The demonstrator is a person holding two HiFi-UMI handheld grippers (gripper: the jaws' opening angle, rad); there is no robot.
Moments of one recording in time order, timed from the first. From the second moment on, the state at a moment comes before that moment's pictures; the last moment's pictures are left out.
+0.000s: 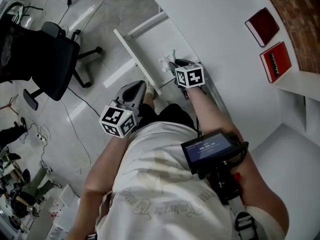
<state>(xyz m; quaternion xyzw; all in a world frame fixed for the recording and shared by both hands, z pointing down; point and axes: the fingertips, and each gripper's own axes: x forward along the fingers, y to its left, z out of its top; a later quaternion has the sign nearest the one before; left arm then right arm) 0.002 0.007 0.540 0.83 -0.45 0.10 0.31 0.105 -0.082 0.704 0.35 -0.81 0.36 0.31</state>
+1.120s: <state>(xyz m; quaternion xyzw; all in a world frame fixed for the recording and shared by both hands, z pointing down) 0.038 0.057 0.481 0.86 -0.44 0.10 0.24 0.134 -0.010 0.574 0.33 -0.87 0.29 0.21</state>
